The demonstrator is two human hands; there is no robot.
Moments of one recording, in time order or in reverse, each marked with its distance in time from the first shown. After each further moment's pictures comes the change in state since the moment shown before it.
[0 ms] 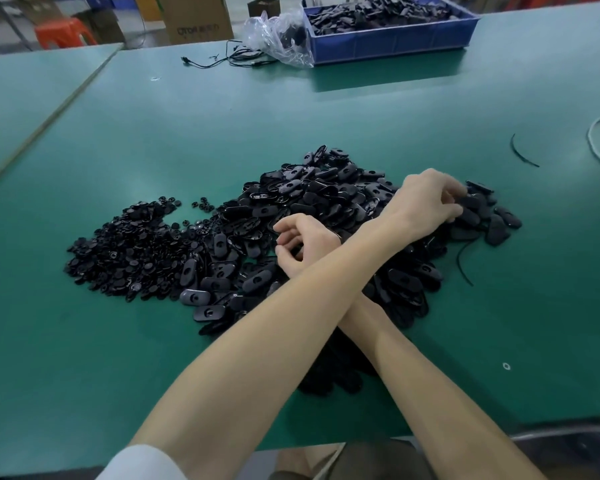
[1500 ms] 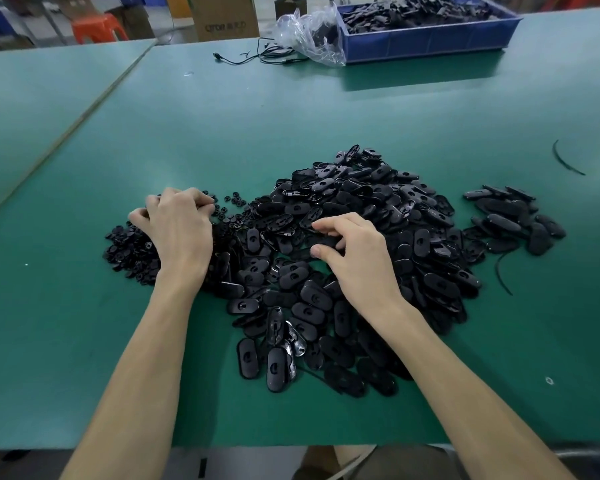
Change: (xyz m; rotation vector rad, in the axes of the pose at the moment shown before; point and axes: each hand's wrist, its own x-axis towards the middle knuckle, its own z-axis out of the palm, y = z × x) left_hand -0.165 -0.180 -0.178 0.737 0.919 -0.563; right_hand -0.010 -0.020 -0.022 -0.131 -0.016 0.057
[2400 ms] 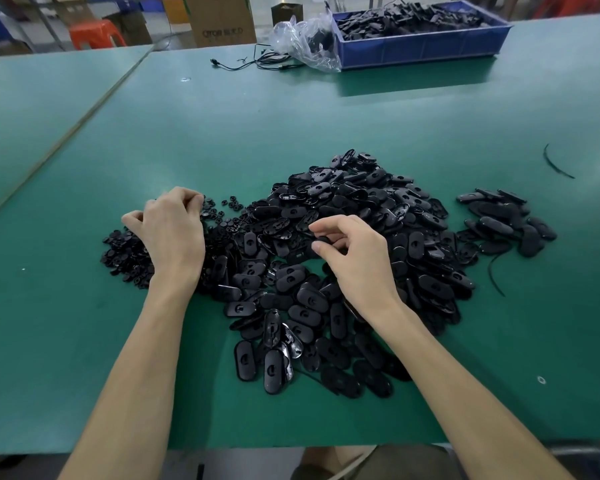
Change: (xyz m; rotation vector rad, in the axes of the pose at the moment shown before) left_hand -0.001 -0.003 -0.007 -0.148 0.069 0.007; right_hand -0.001 0.002 -0.001 0.234 0.064 0.021
